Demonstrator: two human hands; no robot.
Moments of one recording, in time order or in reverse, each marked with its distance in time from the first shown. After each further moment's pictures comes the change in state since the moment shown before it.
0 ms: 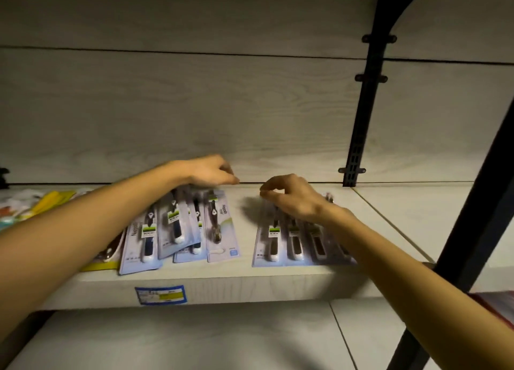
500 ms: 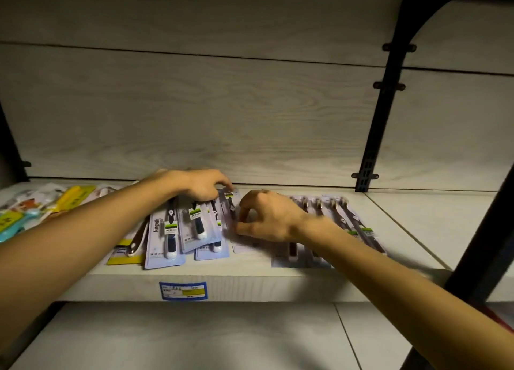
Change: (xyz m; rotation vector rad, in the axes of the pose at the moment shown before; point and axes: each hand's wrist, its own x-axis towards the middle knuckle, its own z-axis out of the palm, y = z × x) left_hand -0.028 -0.037 0.001 0.151 -0.145 0.052; right_hand -0.007 -0.072 0.044 -0.404 -0.144 -0.232
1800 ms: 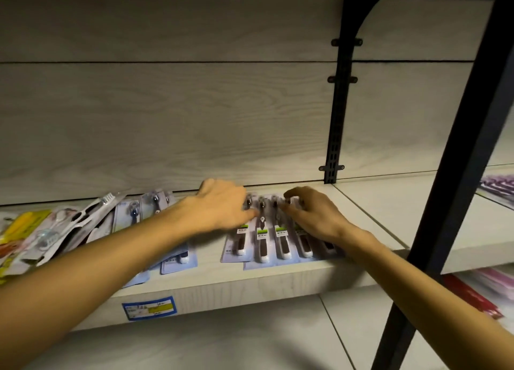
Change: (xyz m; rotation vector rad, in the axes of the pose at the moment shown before) left_hand -0.003 0.118 0.025 0.425 0.371 0.086; right_hand -0.085 0.092 -0.009 0.284 0.291 0.437
